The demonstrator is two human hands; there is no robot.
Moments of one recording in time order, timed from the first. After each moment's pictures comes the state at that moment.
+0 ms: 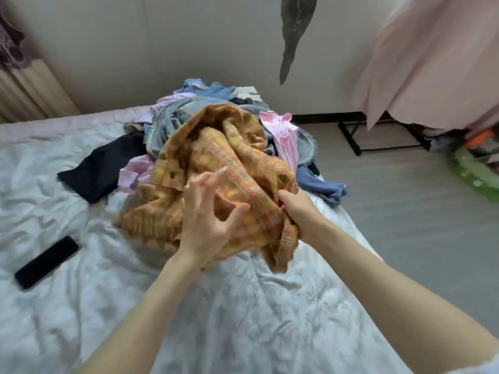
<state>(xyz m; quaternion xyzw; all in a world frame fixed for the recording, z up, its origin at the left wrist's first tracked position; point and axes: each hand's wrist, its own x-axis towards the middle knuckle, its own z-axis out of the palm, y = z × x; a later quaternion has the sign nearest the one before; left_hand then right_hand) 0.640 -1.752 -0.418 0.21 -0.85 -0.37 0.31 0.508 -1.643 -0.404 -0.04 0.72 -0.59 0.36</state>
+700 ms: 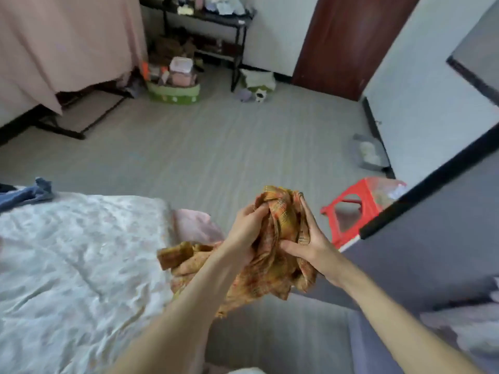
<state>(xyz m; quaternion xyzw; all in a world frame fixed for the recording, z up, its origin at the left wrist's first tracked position) 0.779 -1.186 -0.313 0.01 -0.52 -0.75 -0.40 0.873 -1.069 -0.313 0.20 0.71 -0.67 0.02</state>
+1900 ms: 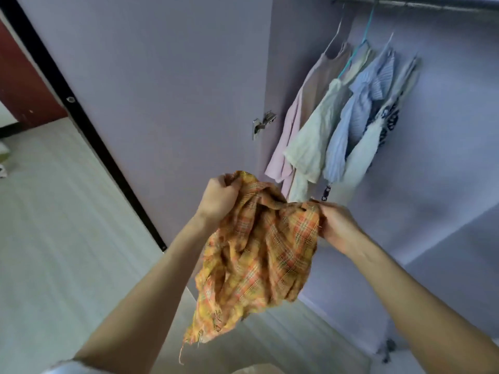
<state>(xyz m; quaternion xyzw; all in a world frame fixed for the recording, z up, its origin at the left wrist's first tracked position) 1.034 -0.859 -0.252 -0.49 -0.62 -0.41 -0.45 1.246 -0.878 -0.289 0.56 0.28 -0.61 -0.48</state>
